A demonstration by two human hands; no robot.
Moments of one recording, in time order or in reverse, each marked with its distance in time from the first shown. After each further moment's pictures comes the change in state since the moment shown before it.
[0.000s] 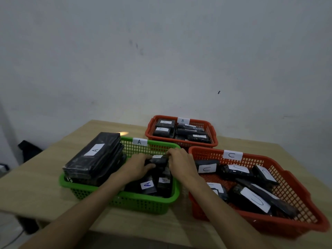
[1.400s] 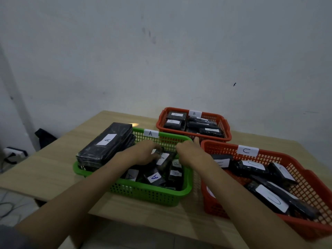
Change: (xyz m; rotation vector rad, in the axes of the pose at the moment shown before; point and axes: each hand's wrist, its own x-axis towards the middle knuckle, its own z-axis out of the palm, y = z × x) left_hand 0.008 -0.007 -0.028 0.243 -0.113 0.126; right_hand 0.030 -0.013 -0.010 -0.433 -0.416 -0.130
